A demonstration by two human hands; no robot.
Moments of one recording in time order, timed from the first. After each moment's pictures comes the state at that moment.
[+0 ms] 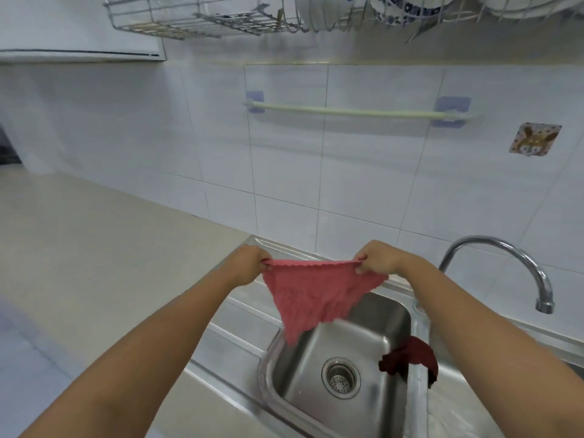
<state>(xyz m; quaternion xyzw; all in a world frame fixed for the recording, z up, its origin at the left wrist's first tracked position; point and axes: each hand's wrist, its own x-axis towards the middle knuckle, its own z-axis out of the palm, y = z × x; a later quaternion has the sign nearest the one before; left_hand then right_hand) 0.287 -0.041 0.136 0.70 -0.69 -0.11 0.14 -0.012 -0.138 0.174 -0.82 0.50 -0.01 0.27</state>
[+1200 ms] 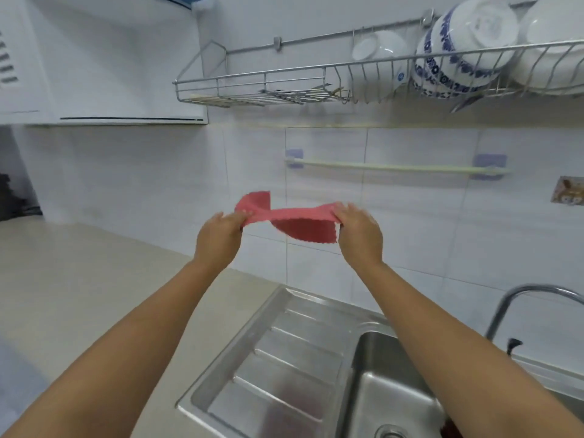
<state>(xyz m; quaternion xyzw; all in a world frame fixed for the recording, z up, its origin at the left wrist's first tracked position) 0.445 -0.024 0.258 0.68 -0.63 0.23 0.30 0.181 -0.116 0.254 -0.78 0.46 -0.42 -0.06</state>
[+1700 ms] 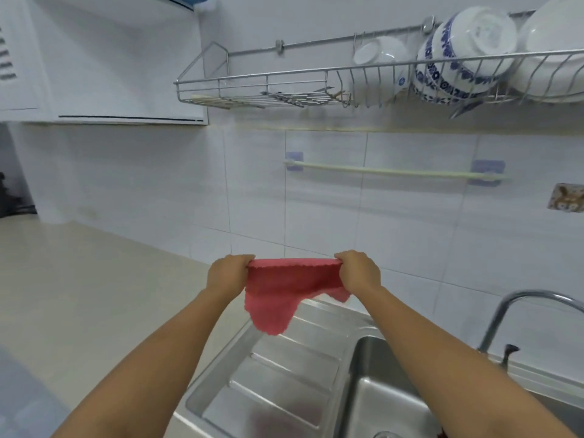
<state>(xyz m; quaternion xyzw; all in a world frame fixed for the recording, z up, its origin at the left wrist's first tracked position) 0.435 -0.035 0.191 0.74 -0.62 0.09 0.24 0.177 -0.116 0.207 -0.79 0.57 -0.24 0.04</state>
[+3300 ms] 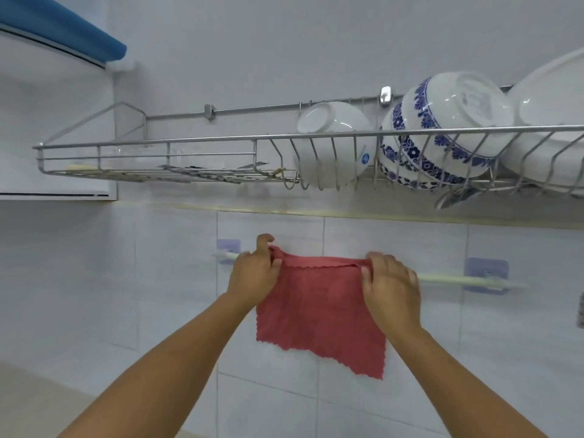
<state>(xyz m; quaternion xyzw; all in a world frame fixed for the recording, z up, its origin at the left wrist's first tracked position) 0.344 -0.333 0.343 0.58 -0.67 0.16 0.44 0.093 -0.320 0.326 -0.65 0.55 -0.47 -0.23</state>
